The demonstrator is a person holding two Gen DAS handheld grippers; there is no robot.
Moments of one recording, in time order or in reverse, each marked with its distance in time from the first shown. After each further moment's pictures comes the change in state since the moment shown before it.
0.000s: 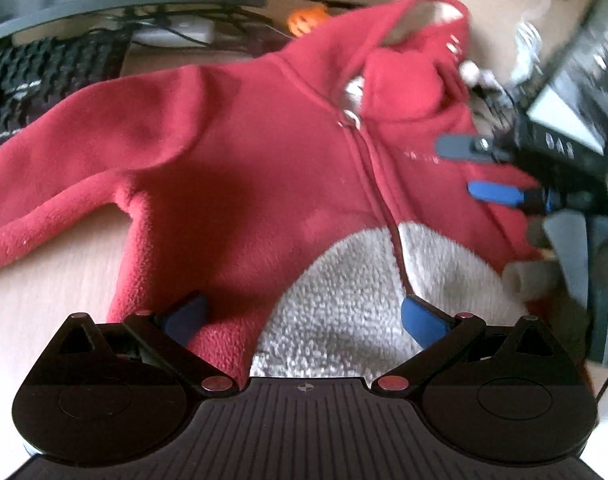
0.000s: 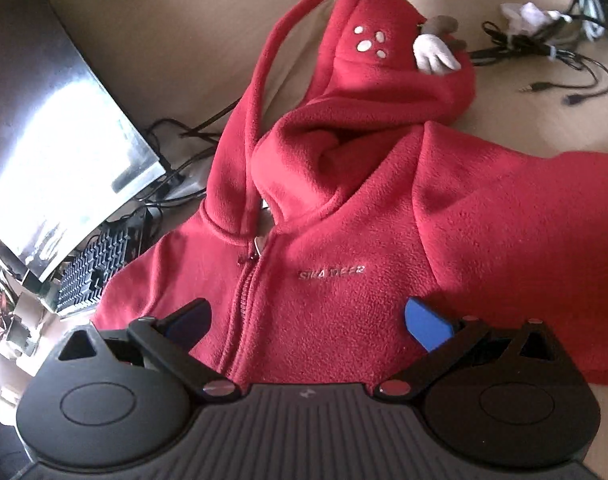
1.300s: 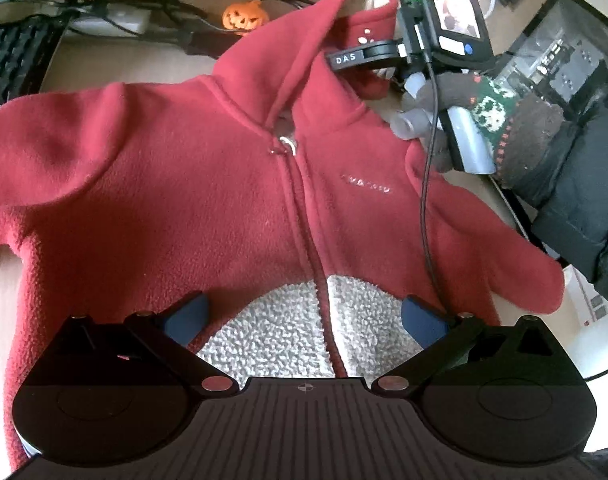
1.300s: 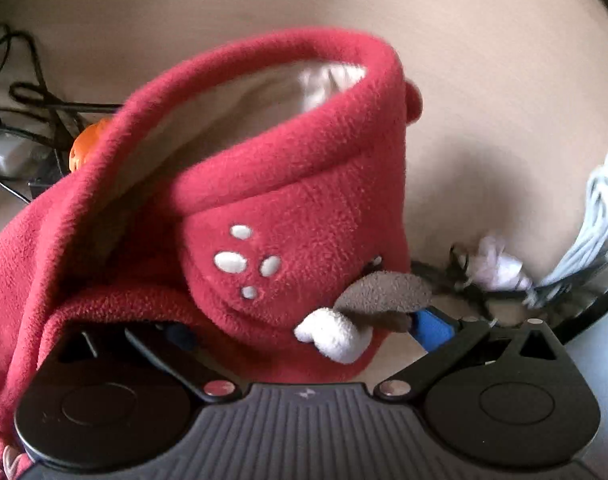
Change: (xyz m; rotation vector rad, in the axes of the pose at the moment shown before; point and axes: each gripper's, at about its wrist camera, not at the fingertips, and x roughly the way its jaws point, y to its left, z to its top) left arm 0.005 -0.018 -0.004 -0.020 -0.027 -0.209; right arm 0.087 0.039 0.129 -0.532 -0.003 -0.623
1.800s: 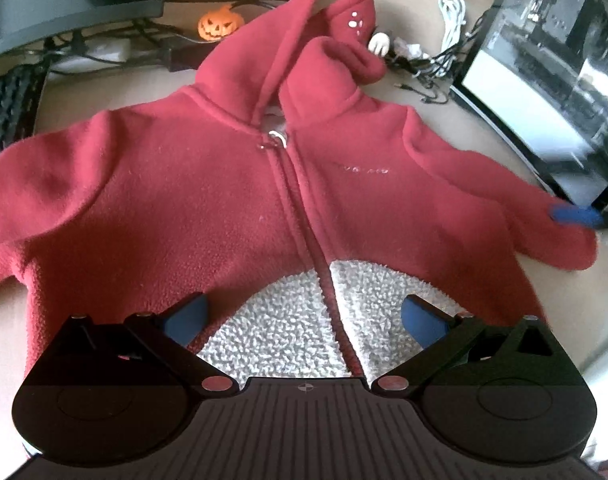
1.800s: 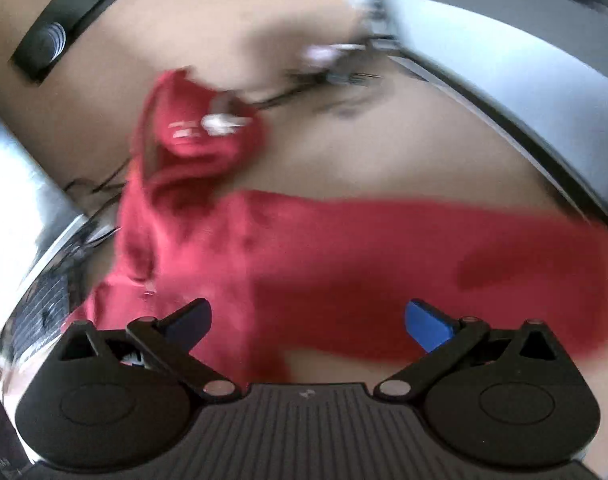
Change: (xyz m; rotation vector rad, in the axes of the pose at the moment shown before) left arm 0.014 -0.027 -0.004 0.156 0.013 0.129; right arm -0.204 -0.130 -0.228 0.784 0.088 0.295
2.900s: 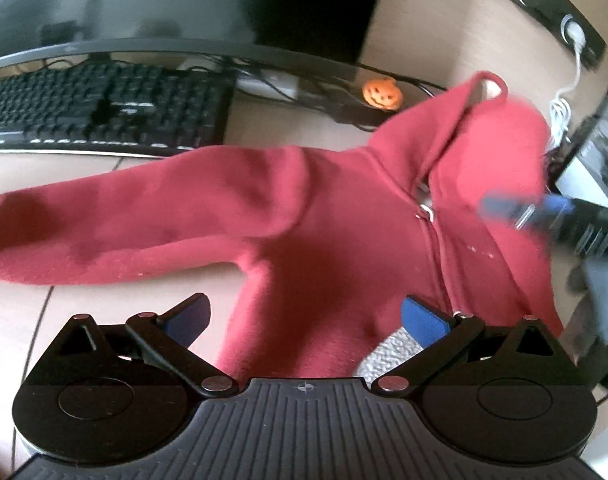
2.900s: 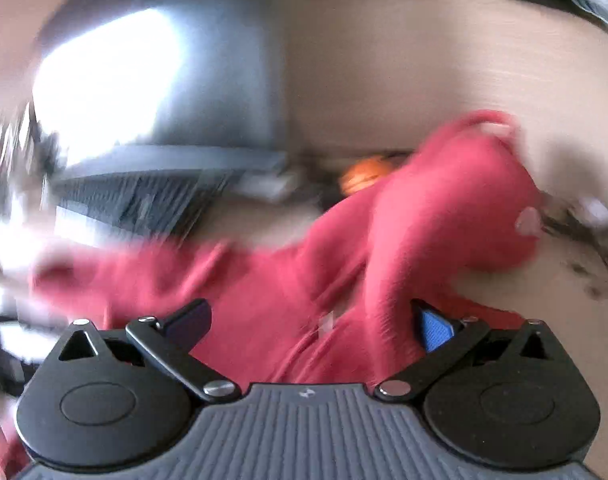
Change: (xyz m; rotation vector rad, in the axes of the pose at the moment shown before) left arm -0.086 0.077 -0.012 -0.290 -0.138 0.199; right arm 0.083 0.183 -0.035 -0.810 -0.124 0.248
